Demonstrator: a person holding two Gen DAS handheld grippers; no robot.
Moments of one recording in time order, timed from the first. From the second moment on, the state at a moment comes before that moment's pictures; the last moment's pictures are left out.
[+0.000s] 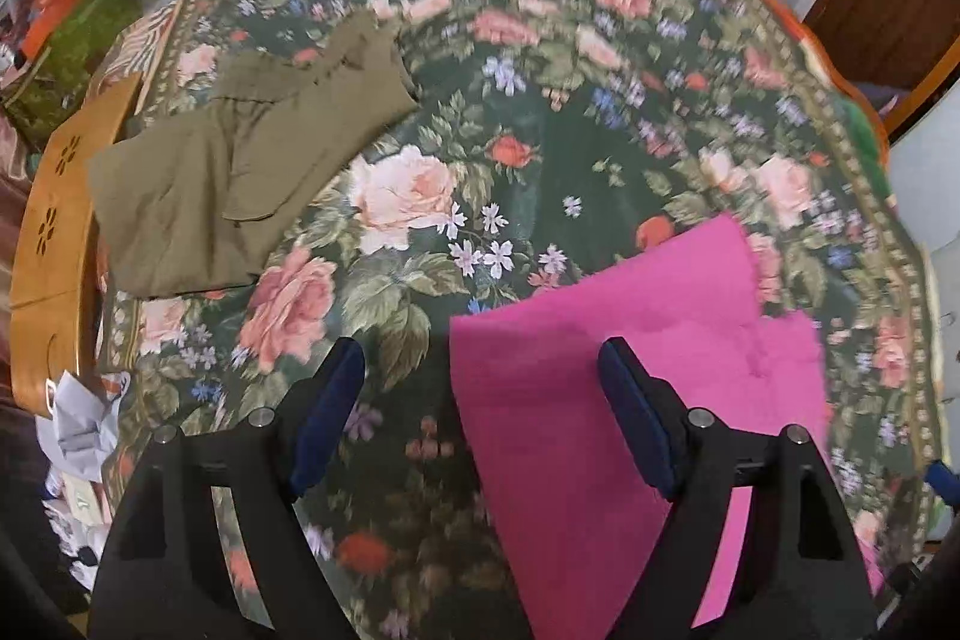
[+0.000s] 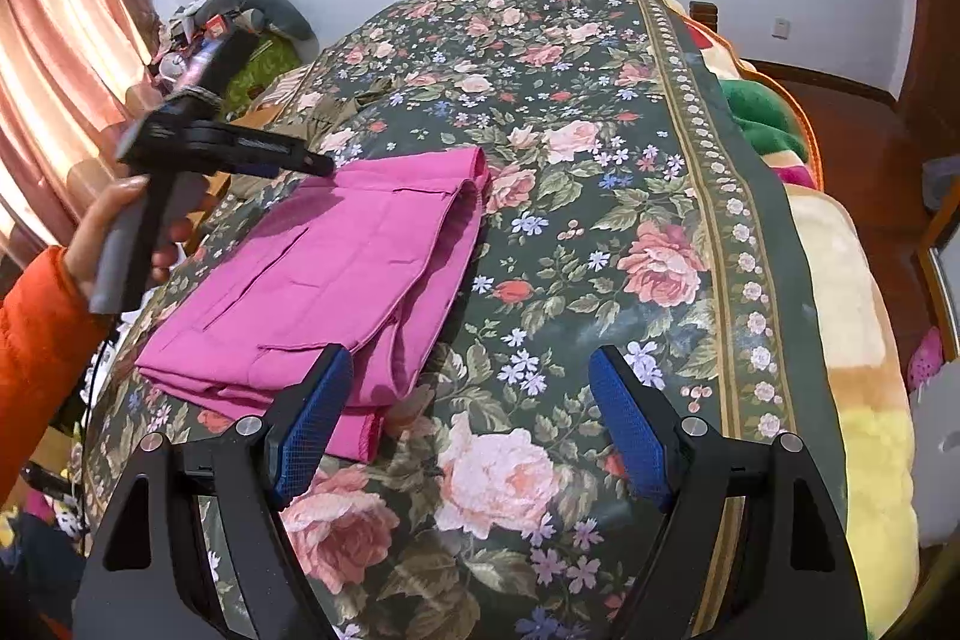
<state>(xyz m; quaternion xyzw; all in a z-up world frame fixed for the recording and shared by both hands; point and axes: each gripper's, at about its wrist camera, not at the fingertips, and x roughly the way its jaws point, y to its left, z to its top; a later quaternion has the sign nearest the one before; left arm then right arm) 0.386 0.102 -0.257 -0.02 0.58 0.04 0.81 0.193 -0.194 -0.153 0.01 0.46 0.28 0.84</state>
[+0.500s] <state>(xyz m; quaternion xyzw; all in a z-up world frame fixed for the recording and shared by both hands) 0.351 0.095 -0.280 0.07 0.58 0.05 0.81 0.198 -0.190 -0.151 0.01 0.45 0.29 0.84</state>
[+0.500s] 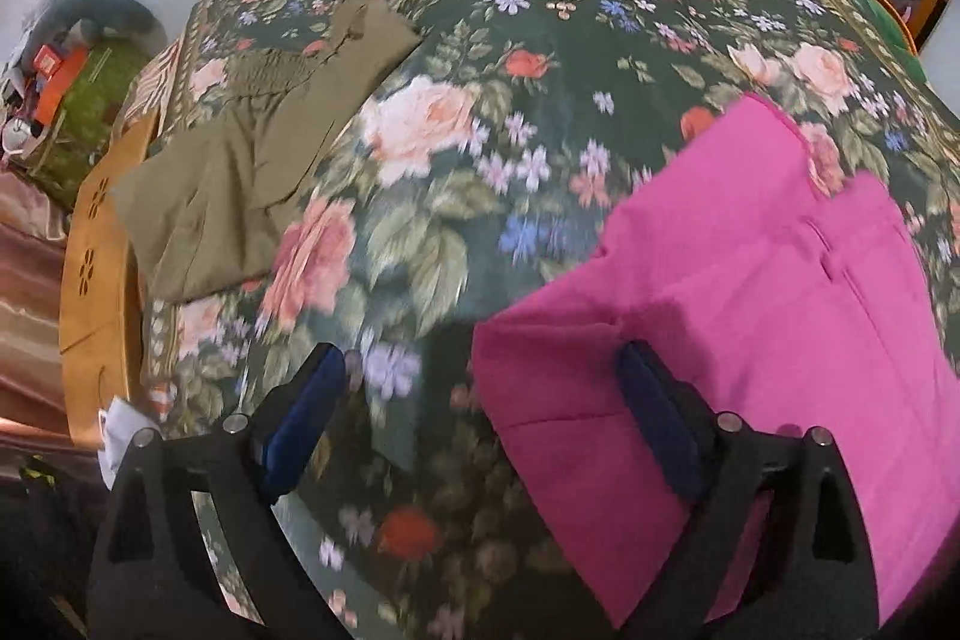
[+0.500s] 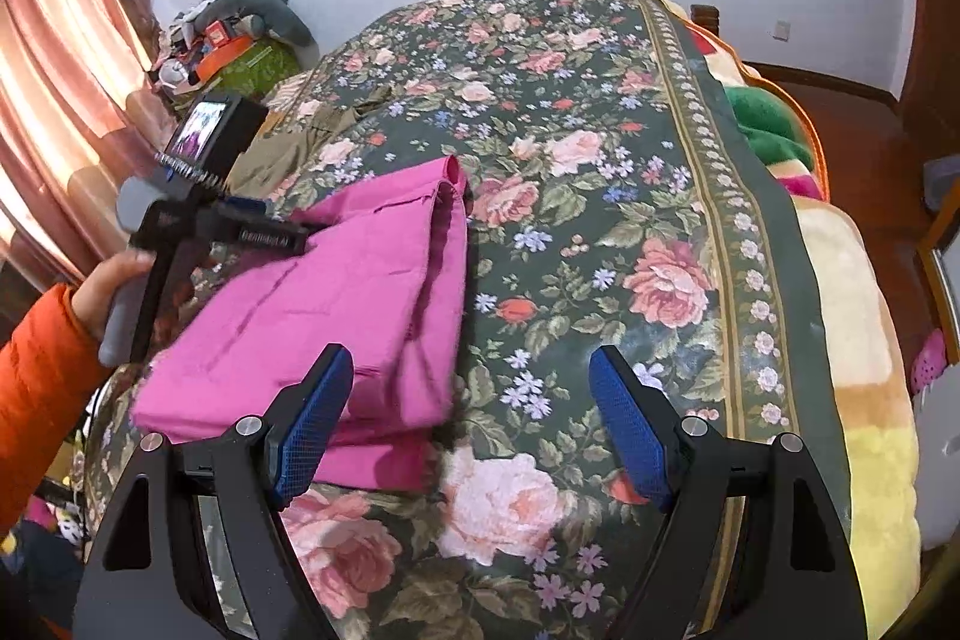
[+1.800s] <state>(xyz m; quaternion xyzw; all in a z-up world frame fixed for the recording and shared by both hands) 0.188 0.129 -0.240 -0.03 0.52 0.08 0.85 0.202 -0.171 -0.200 0.04 0.52 0.33 0.79</state>
